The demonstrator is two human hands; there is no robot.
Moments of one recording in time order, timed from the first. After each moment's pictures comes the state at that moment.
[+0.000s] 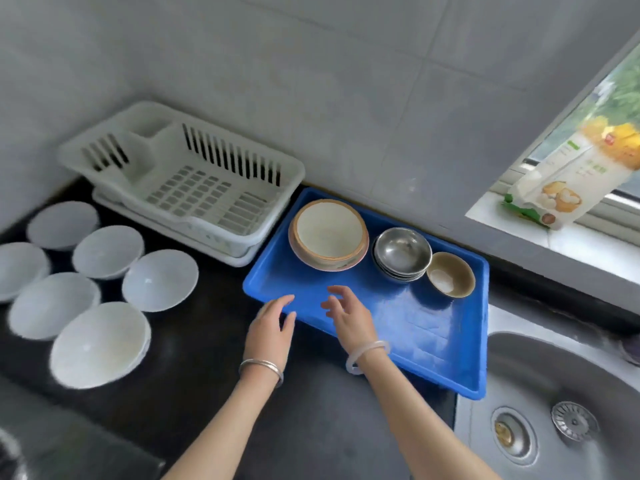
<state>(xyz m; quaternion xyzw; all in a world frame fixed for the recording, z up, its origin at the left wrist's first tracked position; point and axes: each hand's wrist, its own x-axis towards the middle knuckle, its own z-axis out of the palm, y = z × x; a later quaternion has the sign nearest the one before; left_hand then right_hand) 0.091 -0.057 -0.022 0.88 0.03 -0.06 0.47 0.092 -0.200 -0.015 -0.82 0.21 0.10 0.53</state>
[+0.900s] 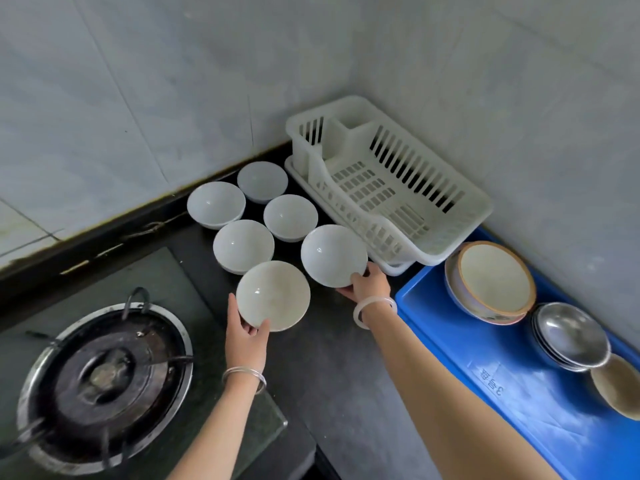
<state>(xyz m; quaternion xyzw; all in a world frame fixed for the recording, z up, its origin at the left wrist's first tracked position) 0.045 0.172 -0.077 0.62 0.40 0.11 0.66 0.189 0.026 -0.041 -0.70 0.26 0.20 0.64</state>
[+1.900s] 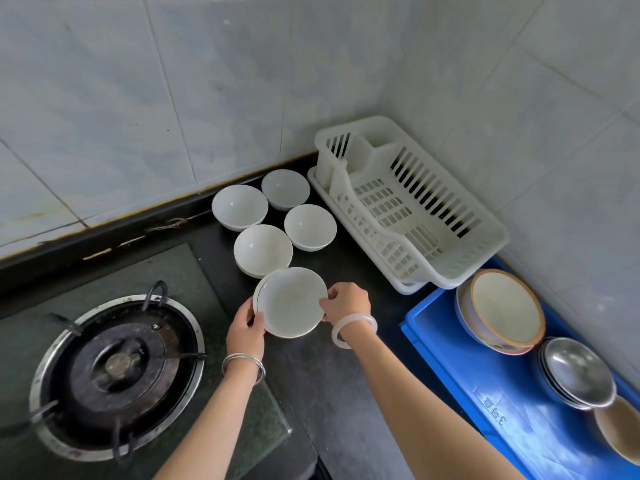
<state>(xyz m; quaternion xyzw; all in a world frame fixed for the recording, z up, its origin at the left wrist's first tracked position) 0.054 0.201 -0.090 0.57 0.44 0.09 0.69 0.158 0.079 -0.015 -0.92 0.05 0.27 0.29</state>
